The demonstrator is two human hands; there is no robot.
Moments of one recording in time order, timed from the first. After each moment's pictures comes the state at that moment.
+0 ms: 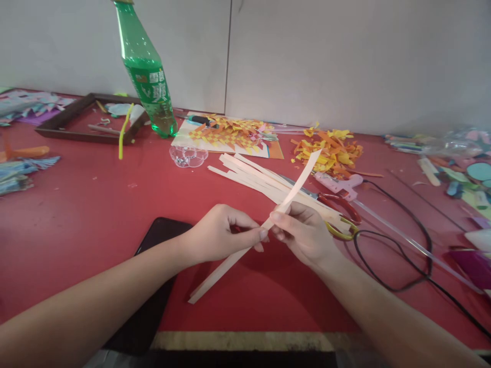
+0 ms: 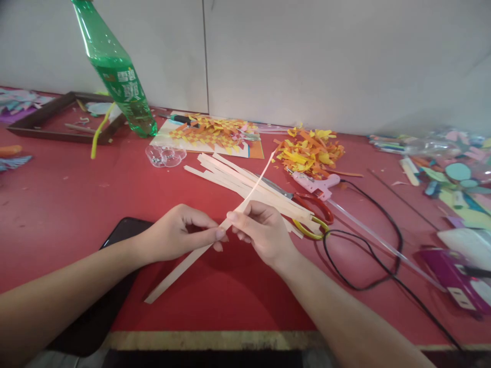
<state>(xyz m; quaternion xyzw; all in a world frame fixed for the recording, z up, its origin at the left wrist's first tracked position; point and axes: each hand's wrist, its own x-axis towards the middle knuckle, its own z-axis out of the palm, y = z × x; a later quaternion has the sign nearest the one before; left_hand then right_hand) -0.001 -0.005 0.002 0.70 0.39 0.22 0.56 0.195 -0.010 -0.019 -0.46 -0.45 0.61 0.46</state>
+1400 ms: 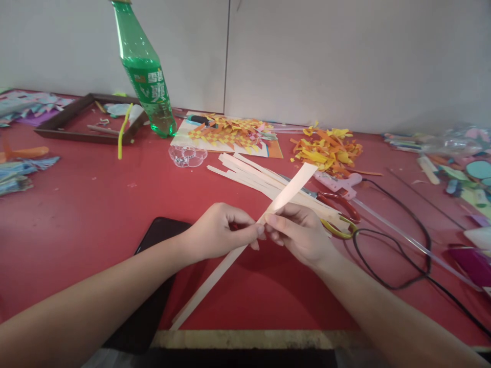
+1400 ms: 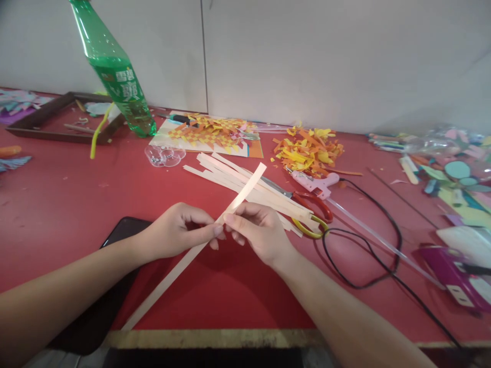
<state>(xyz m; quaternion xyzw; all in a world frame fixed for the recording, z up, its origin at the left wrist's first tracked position) -0.001 -0.004 0.000 0.70 0.41 0.23 0.54 0.196 -0.011 -0.018 -0.41 -0.47 0.65 0.44</state>
